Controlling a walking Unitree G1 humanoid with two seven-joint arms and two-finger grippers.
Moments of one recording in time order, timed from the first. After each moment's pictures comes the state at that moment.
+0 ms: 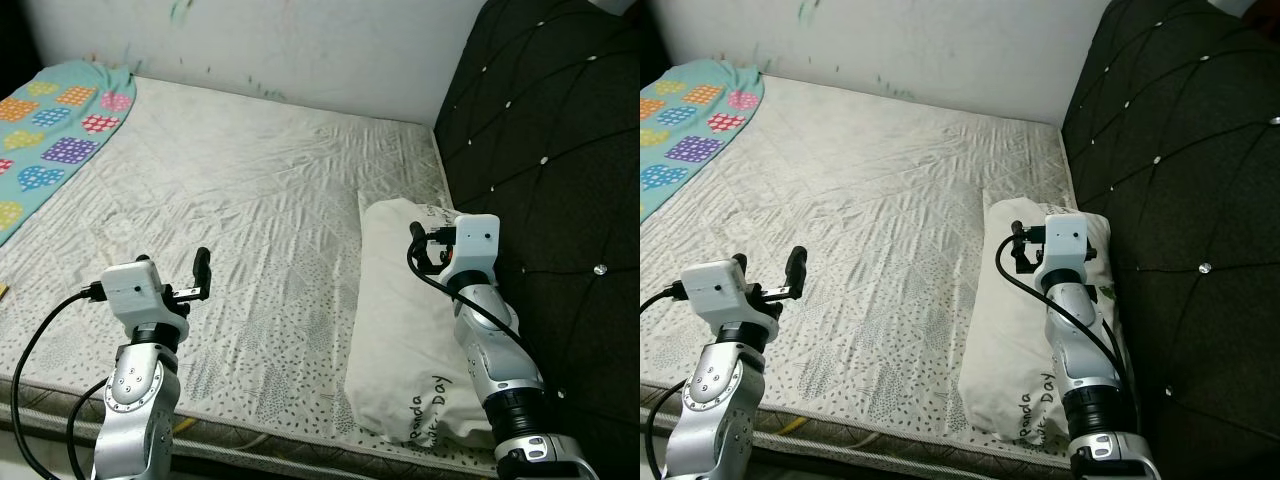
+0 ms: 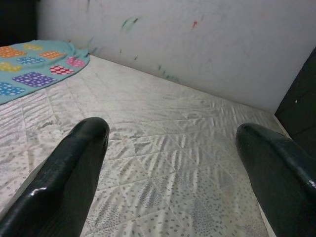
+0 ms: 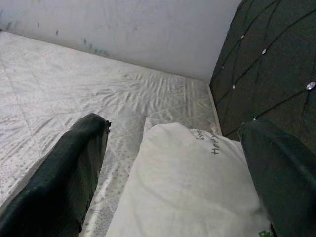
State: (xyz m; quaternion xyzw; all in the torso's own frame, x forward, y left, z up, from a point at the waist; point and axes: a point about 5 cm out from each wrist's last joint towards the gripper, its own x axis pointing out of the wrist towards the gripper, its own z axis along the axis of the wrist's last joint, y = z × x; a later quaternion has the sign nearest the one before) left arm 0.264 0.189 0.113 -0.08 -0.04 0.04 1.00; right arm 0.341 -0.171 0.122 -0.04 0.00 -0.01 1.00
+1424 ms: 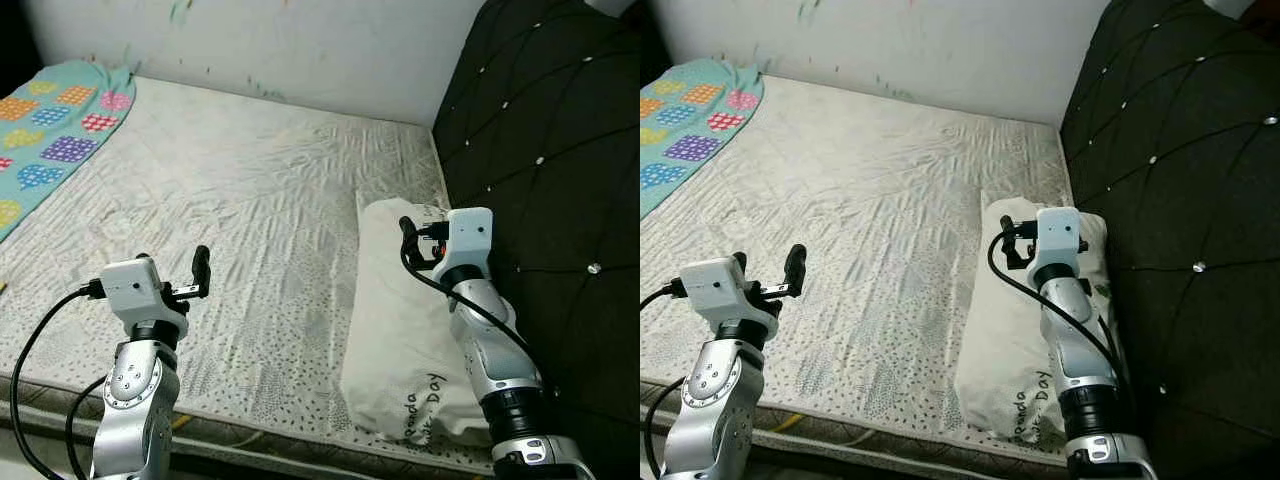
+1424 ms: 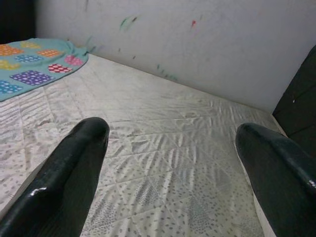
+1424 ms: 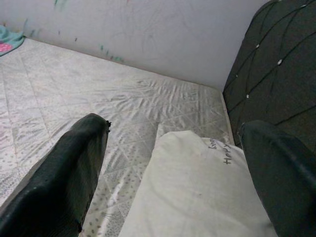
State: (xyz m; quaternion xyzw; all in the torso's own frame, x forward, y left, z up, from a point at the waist) left arm 0.267 0.188 0.115 -0.08 -0.04 0.04 1.00; right arm 0.341 -0.161 0.132 -0.04 -0.01 0.03 1.00
